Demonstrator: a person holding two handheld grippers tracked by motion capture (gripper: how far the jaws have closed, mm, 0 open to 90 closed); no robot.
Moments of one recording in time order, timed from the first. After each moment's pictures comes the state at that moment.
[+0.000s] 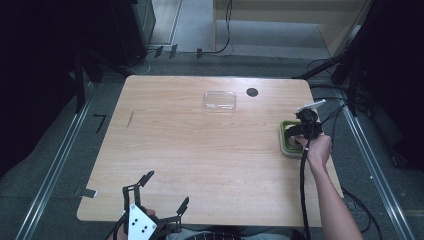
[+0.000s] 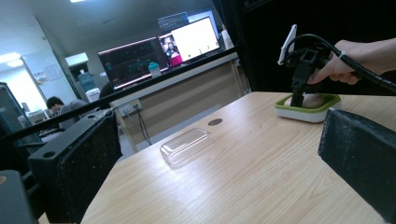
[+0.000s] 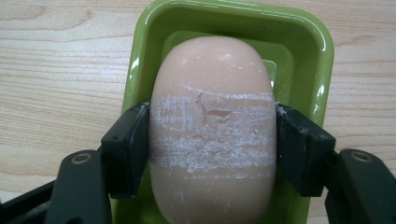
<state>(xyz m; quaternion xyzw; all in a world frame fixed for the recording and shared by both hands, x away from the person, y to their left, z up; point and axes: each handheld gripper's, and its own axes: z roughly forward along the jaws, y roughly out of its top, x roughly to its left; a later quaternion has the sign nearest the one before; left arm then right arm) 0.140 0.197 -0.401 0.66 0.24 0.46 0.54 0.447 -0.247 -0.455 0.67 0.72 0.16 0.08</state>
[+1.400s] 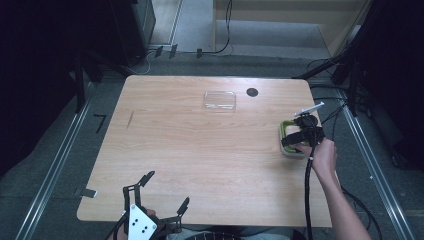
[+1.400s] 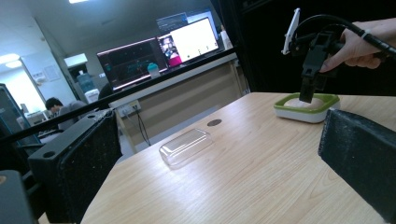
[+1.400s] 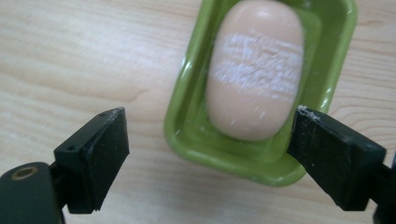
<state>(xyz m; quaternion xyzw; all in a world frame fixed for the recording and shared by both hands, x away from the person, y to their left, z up) 0.140 0.197 -0.401 0.66 0.24 0.46 0.54 0.405 -0.230 -0.423 0.61 0.77 0.15 0.08</state>
